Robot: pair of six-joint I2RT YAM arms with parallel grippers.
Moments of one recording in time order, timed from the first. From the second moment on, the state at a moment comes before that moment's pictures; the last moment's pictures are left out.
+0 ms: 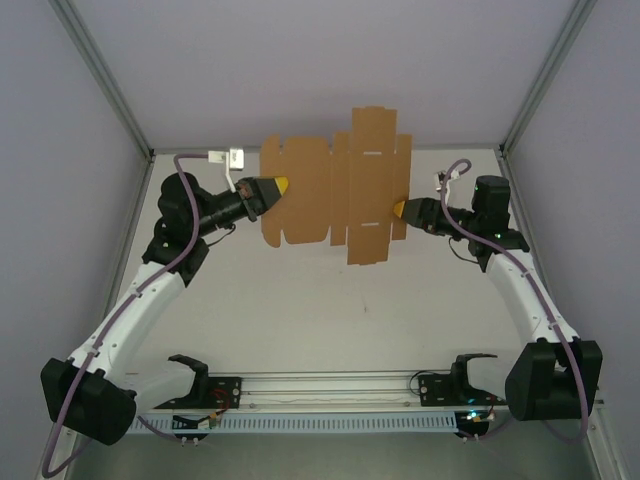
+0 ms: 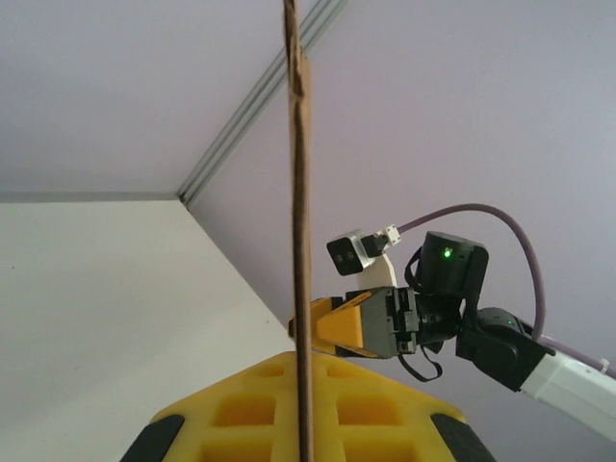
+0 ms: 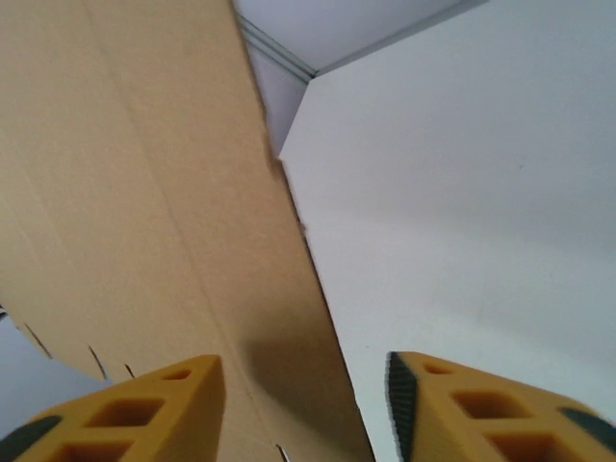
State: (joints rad) left arm -0.33 1.11 1.02 0.14 0.70 -0.70; right arm 0.04 1.19 0.92 -0.23 -0.97 0.47
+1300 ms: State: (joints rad) left arm -0.33 1.37 1.18 -0.49 0.07 -0.63; right arm 0.56 1.72 1.07 -0.16 0.23 -0.92
